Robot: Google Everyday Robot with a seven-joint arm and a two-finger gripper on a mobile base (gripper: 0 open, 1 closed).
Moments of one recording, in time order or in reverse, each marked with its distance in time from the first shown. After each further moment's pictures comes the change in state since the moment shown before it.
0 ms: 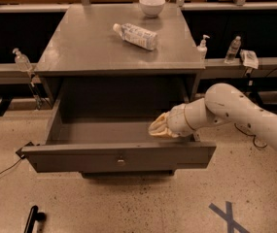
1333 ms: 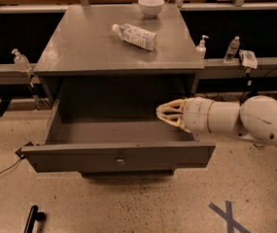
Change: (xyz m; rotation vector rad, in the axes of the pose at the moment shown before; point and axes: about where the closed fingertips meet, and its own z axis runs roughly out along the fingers) arm -0.065 -0.014 -0.094 0.386 -0.157 -0.201
